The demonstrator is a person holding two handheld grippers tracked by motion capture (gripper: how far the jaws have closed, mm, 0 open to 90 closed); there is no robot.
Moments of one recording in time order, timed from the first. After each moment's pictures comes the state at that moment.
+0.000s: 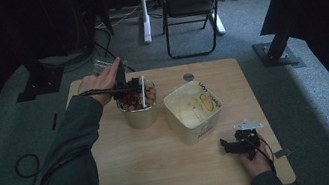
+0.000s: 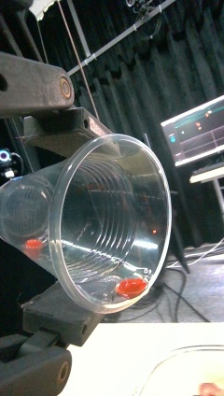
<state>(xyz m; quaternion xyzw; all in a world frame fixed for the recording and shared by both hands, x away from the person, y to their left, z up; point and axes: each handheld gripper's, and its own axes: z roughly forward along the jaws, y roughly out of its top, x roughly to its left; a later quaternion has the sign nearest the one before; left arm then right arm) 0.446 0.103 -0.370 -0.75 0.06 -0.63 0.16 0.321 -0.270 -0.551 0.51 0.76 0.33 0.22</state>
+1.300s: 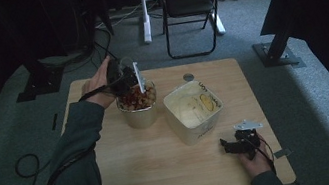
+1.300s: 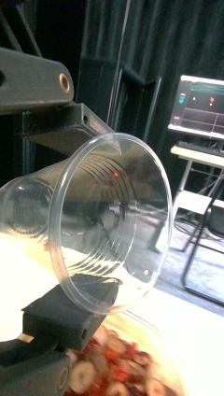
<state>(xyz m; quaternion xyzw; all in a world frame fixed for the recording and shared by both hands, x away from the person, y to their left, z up) 0.446 0.110 -0.344 -0.81 -0.12 -0.57 -0.10 0.321 -0.269 -0.551 0.51 0.76 0.33 0.22</state>
